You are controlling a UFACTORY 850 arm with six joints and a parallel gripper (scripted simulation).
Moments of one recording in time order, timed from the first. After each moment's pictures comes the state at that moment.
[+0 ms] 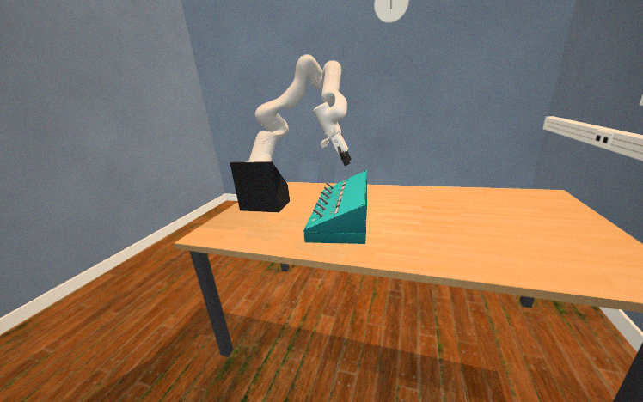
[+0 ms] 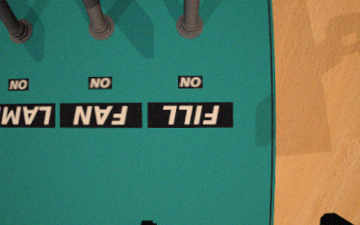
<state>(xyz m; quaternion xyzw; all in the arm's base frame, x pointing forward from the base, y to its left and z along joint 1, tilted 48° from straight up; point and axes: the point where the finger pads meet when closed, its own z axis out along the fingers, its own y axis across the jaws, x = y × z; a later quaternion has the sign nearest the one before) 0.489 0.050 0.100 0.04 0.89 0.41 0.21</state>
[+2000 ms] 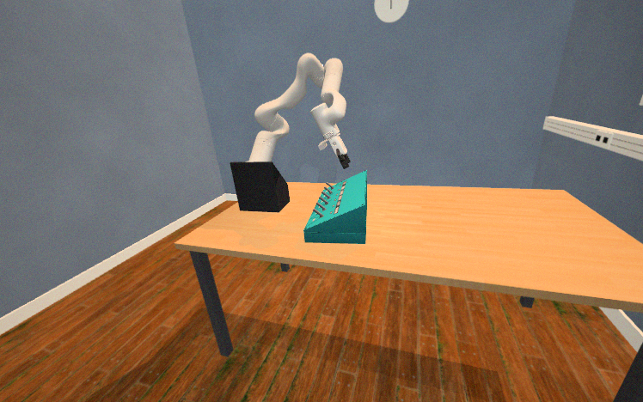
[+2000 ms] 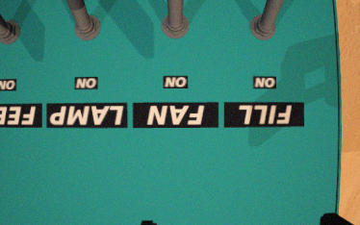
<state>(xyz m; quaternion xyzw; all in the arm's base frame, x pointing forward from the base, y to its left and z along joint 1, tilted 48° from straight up) 0.495 0.010 0.055 0.04 0.89 0.41 0.21</state>
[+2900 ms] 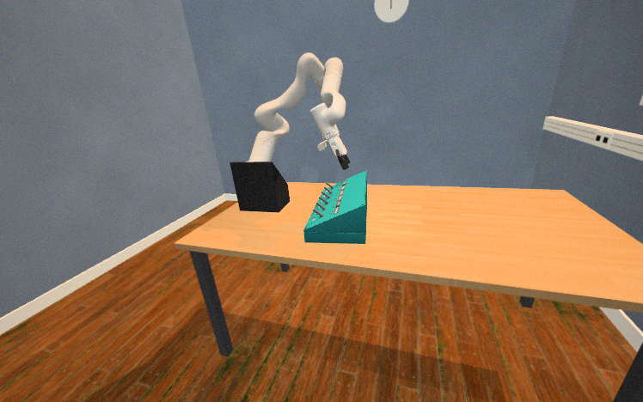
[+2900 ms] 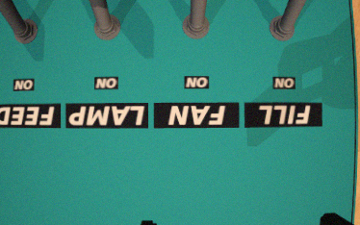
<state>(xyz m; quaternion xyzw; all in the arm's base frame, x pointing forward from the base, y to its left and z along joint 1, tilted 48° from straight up) 0.496 -0.001 0.043 0.04 0.89 0.41 0.21</state>
